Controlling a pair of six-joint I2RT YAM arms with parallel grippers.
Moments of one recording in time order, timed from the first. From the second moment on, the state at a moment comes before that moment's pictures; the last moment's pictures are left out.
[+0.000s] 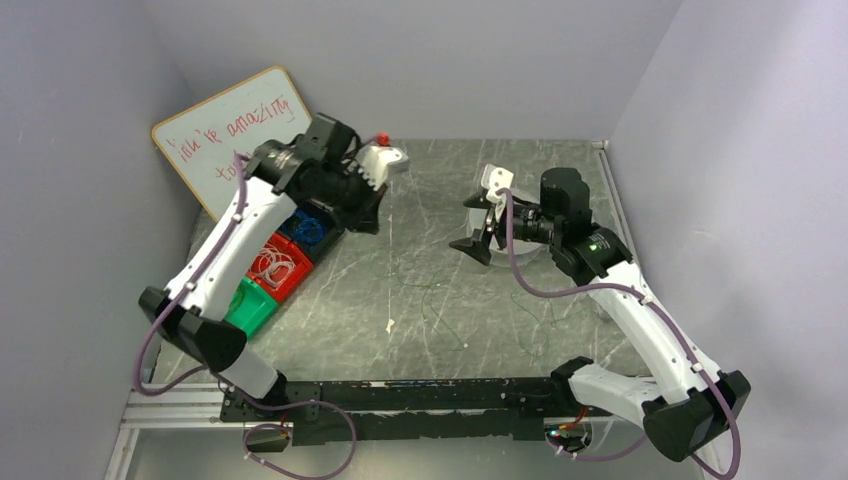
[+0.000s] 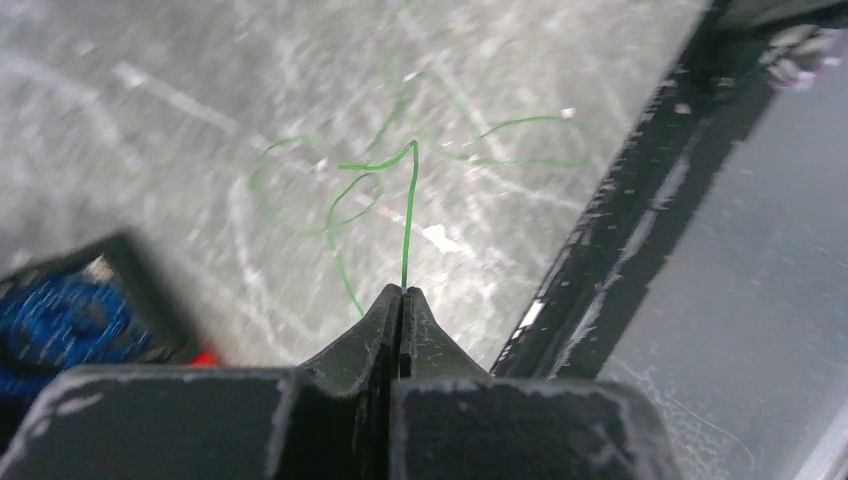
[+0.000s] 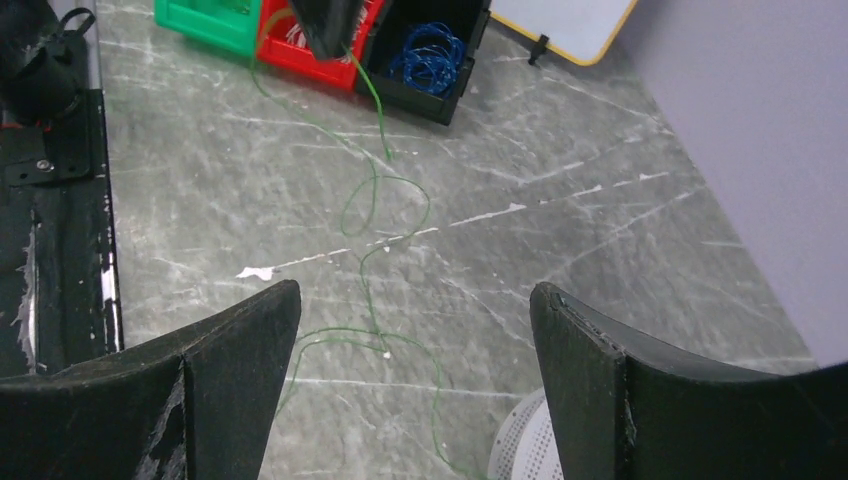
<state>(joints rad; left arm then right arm) -0.51 1.55 1.83 -1.26 0.42 0.29 0.46 1.07 1.12 -0.41 -0.69 -0.42</state>
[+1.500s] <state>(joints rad) -0.69 1.69 1.91 -1.03 0.12 0.06 0.20 1.22 1.07 -0.02 -0.88 0.40</state>
